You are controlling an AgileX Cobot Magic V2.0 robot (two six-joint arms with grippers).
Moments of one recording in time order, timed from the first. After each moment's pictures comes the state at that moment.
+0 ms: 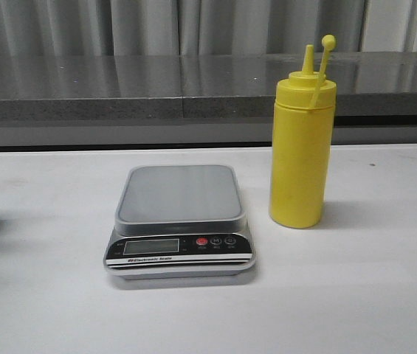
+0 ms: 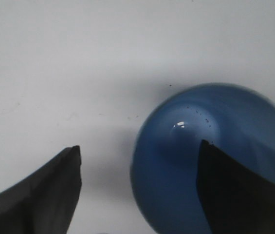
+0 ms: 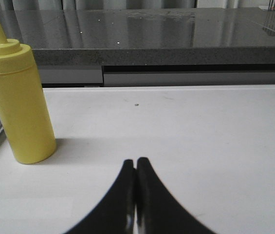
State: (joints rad) left arm 0.00 1.70 -1.09 0.05 0.68 -0.10; right arm 0.05 -0.01 0.03 -0.09 0.16 0.16
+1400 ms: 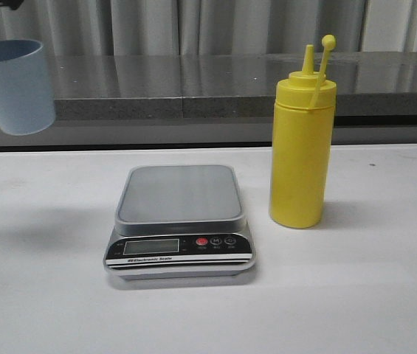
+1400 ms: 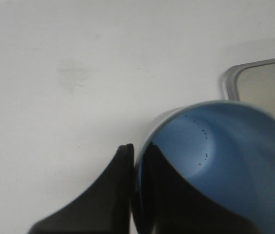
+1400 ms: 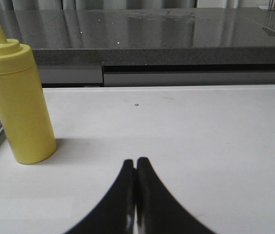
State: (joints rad) left arm -0.18 1.59 -1.38 -0.03 0.89 -0.05; right arm 0.05 -0.01 0.03 -0.09 0.16 0.16
